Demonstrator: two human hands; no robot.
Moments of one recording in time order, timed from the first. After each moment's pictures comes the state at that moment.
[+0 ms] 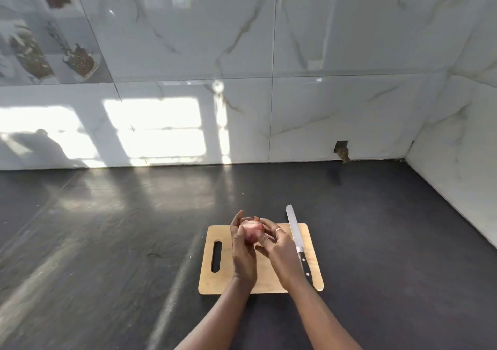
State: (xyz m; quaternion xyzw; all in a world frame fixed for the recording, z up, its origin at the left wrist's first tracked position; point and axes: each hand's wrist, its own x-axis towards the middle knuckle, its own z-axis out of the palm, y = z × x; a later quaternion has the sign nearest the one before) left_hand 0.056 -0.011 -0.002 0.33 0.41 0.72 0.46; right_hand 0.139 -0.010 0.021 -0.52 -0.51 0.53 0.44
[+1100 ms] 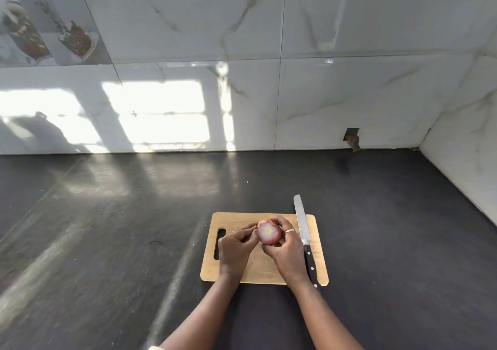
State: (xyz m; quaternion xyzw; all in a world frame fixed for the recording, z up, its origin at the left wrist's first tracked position) left_hand 0.032 -0.014 -0.021 0.47 0.66 0.51 0.29; right_hand 0.145 0.000 -0.037 -0.56 -0.58 0.39 0.44
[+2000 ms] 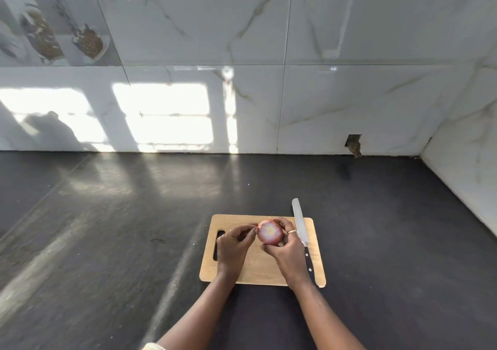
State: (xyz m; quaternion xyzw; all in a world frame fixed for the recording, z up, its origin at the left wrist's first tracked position) left_hand 0.030 -0.017 -0.013 0.47 0.64 0.54 0.27; right_hand 0.153 -0.001 -0.028 -0.50 -0.52 0.50 0.48
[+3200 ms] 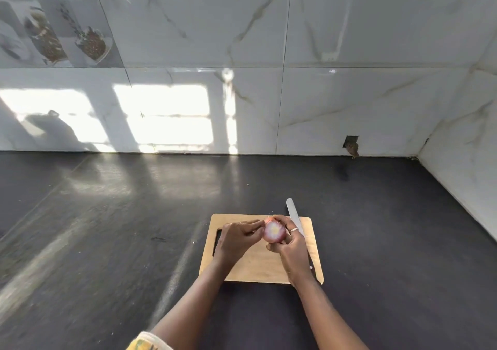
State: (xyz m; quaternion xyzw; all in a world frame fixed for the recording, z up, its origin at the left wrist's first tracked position) left_hand 0.020 -0.006 -0.002 0.62 0.61 0.42 0.25; right_hand 0.160 -0.003 -0.019 -0.46 -0.47 0.55 0.50
